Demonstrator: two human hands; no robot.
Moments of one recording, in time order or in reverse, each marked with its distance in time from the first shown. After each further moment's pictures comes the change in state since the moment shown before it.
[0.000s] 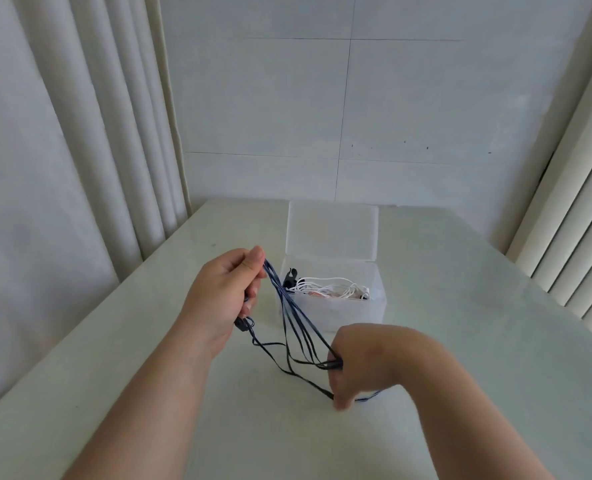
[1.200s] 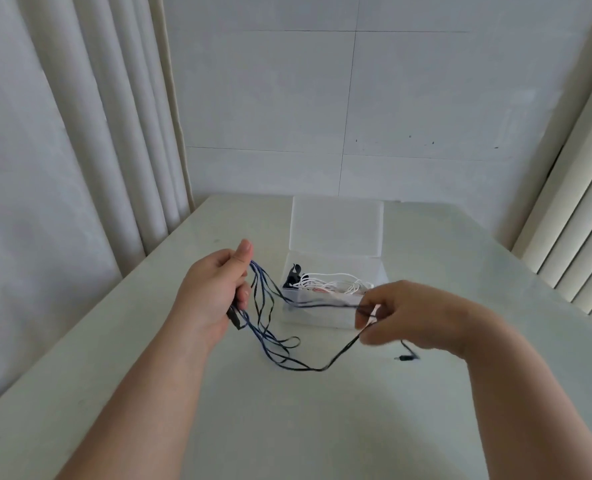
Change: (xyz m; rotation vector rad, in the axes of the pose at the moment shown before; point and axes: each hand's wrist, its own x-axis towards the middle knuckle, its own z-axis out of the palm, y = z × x) left_hand 0.005 -0.004 -0.011 -0.059 0.106 -0.123; right_hand -0.021 0.046 -0.024 0.491 0.295 -0.064
